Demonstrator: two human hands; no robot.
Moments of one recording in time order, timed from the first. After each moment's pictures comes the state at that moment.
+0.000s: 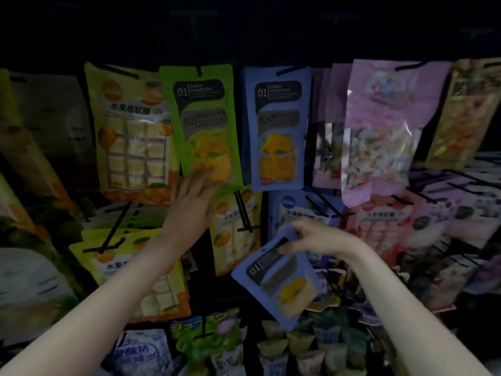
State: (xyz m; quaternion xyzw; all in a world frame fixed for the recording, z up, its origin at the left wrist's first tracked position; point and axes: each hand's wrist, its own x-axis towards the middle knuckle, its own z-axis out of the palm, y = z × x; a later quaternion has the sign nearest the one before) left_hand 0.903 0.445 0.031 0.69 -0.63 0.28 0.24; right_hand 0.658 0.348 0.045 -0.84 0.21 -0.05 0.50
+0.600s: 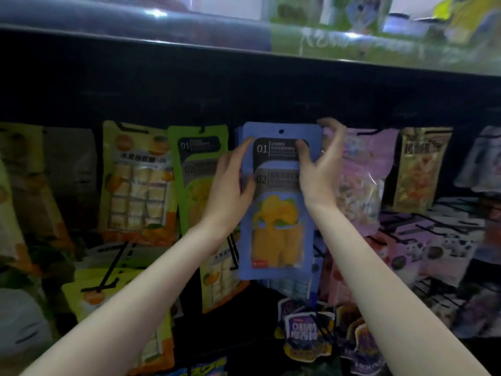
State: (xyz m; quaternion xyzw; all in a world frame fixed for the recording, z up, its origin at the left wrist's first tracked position) left_hand 0.815 0.431 0.151 0.52 -0.63 0.06 0.58; right_hand 0.691 0.357 0.179 -0.63 0.16 -0.72 0.23
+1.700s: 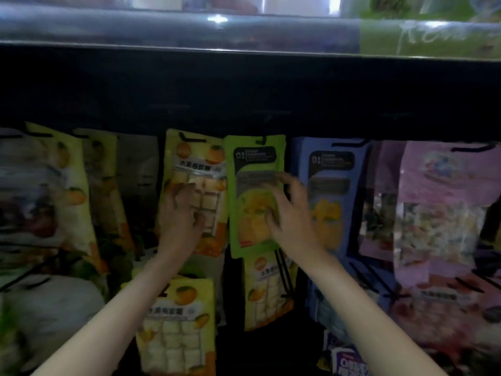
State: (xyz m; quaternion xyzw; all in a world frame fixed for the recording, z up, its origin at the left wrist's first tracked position) left_hand 0.963 0.483 0.100 0.76 -0.42 0.23 0.43; right_hand 0.795 0.362 0.116 -0.86 0.14 -0.49 0.04
